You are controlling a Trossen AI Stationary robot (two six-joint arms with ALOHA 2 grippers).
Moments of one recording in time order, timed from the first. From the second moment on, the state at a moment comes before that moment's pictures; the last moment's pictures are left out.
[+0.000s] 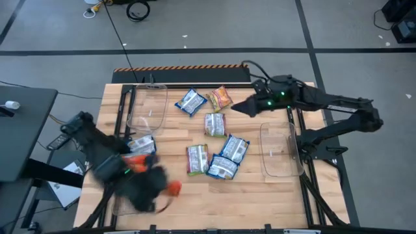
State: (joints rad) left arm -0.80 1.57 1.72 -1.27 -0.40 -0.77; right arm -0.17 1.11 1.20 -0.44 -0.08 0.86
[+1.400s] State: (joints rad) left arm -1.26 1.48 1.05 -0.93 -0.26 -1.61; right arm -0.06 1.13 1.20 -0.48 0.13 0.73
